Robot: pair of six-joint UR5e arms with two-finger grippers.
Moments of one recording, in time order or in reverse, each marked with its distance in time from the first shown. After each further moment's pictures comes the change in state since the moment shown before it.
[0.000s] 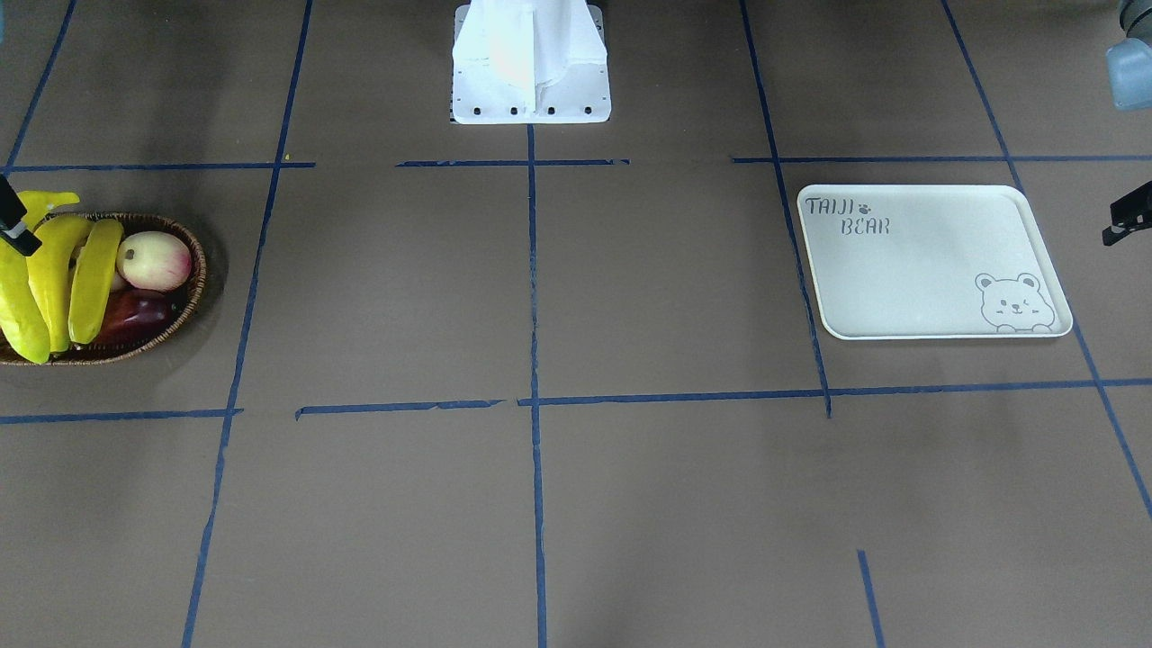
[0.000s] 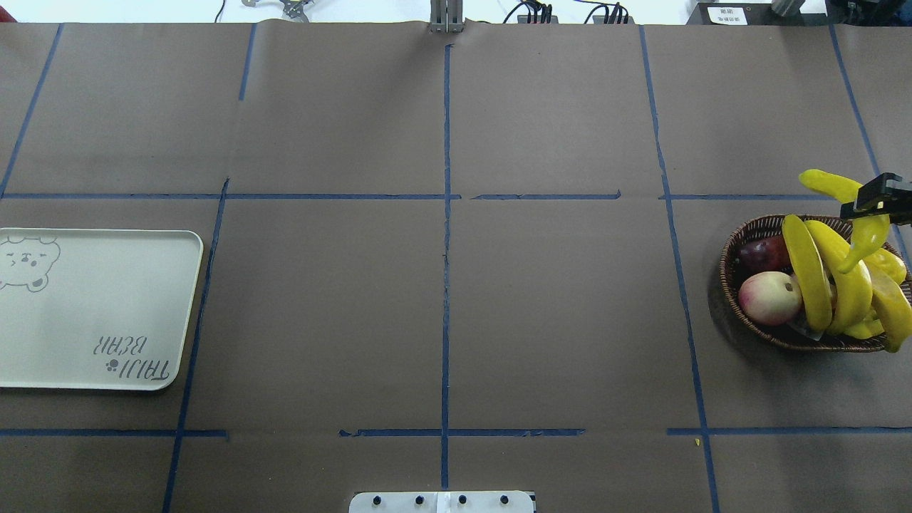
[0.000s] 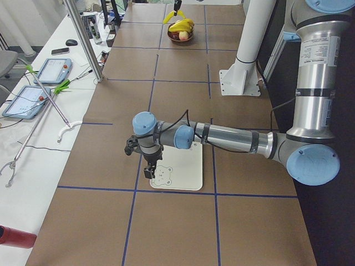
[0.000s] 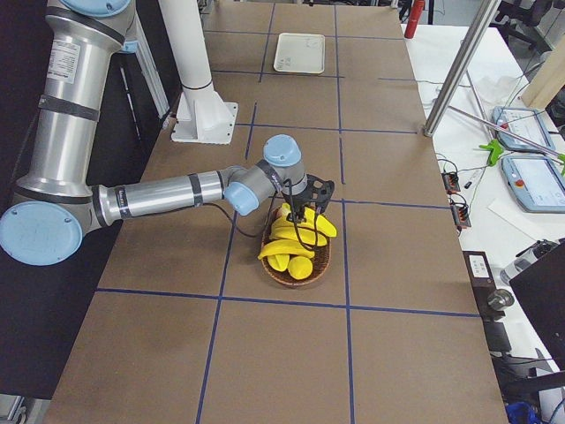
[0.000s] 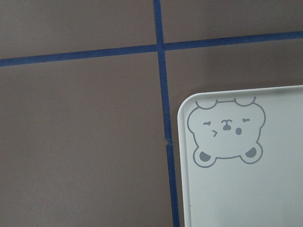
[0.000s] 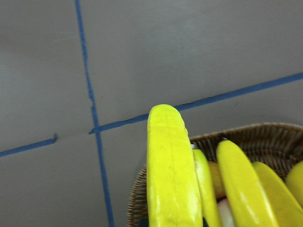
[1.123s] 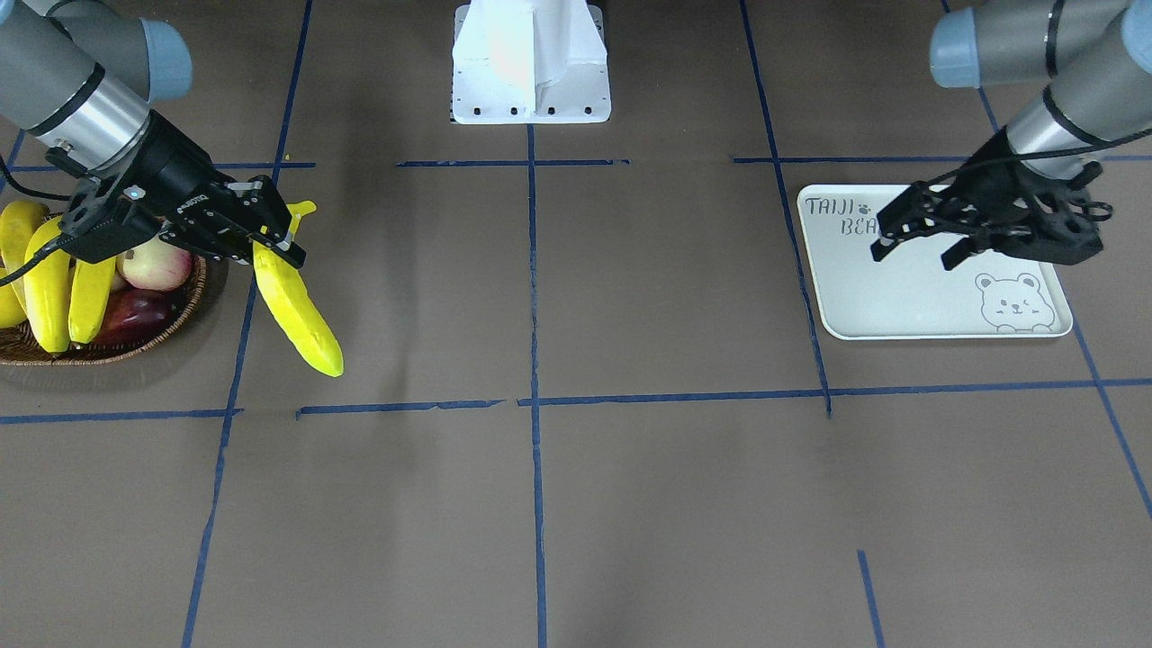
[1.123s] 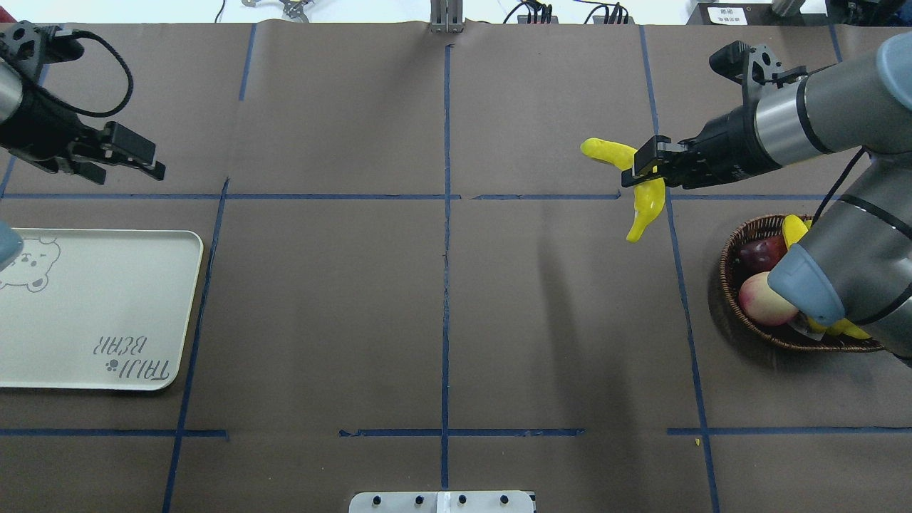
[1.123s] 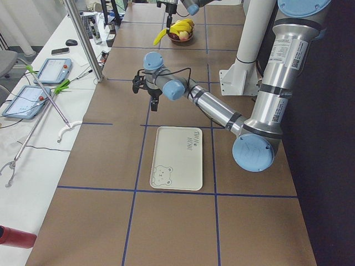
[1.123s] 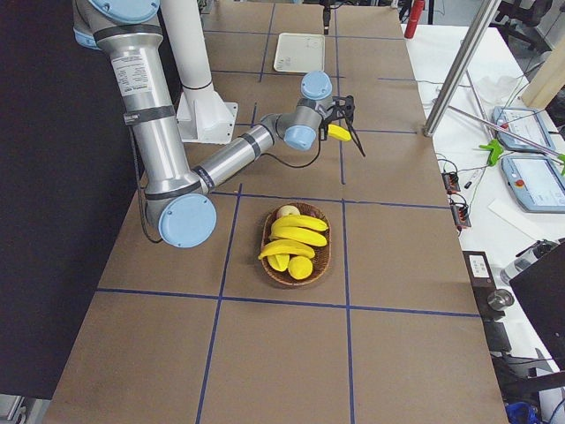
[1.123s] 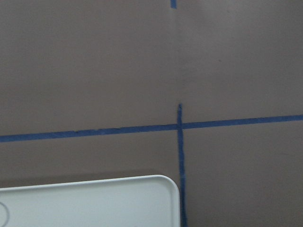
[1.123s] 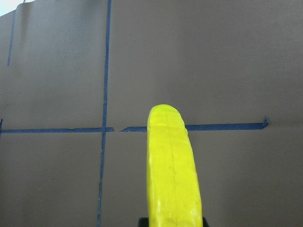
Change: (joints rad) left arm 0.338 -0.240 -0.201 -0.135 -0.038 -0.881; right arm -0.253 0.409 -0.112 0.096 -0.025 0.193
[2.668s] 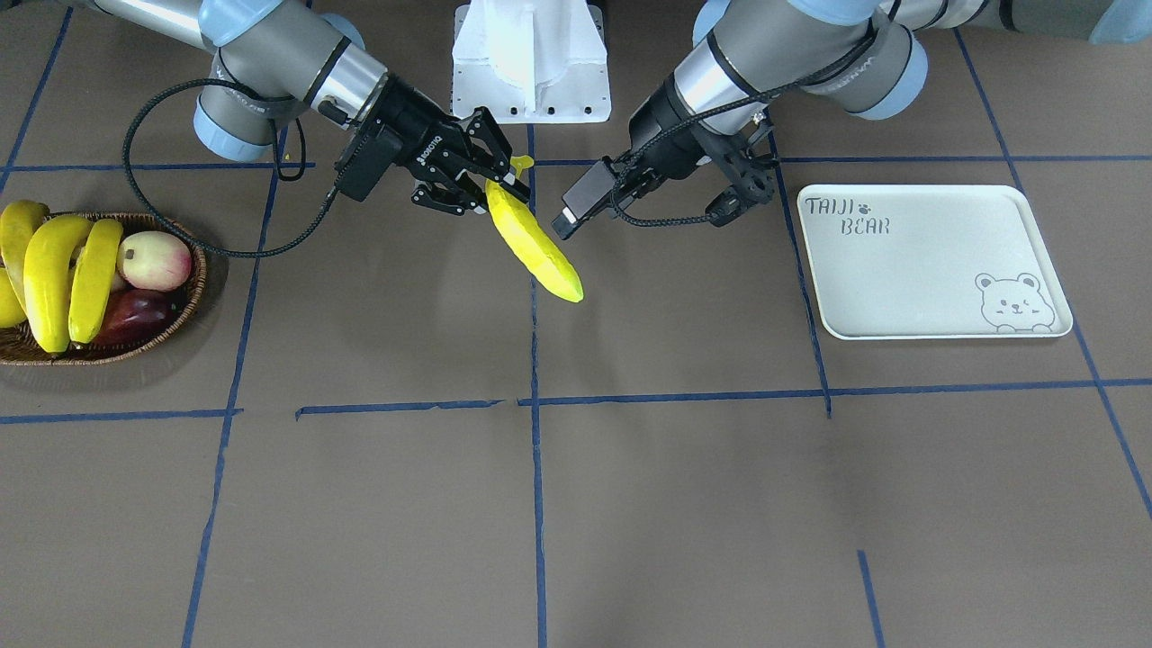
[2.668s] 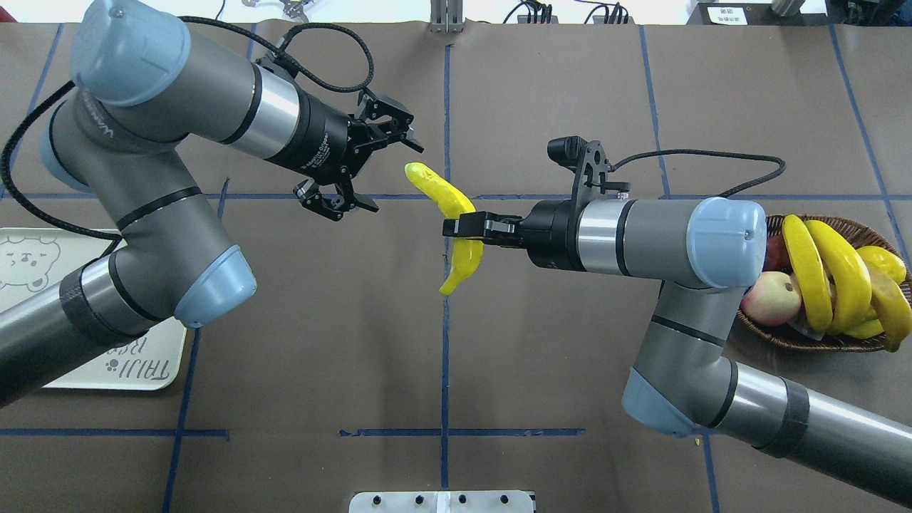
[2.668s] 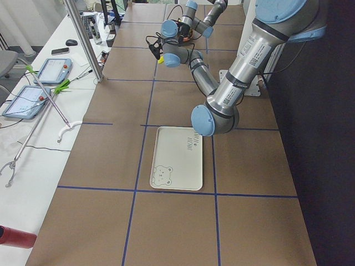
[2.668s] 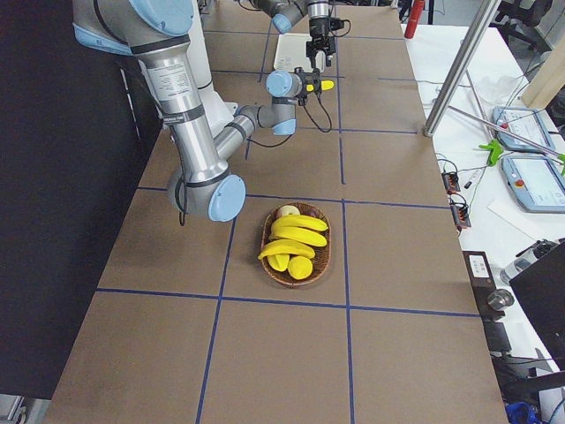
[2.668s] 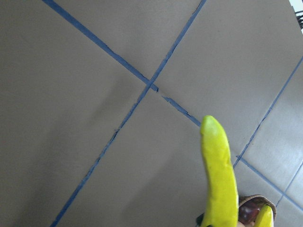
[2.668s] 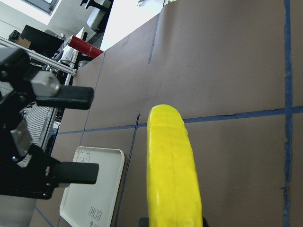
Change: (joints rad) left arm 0.292 -0.376 0.165 -0.366 0.179 -1.169; right arm -0.382 0.171 -0.120 0.461 -0.459 0.208
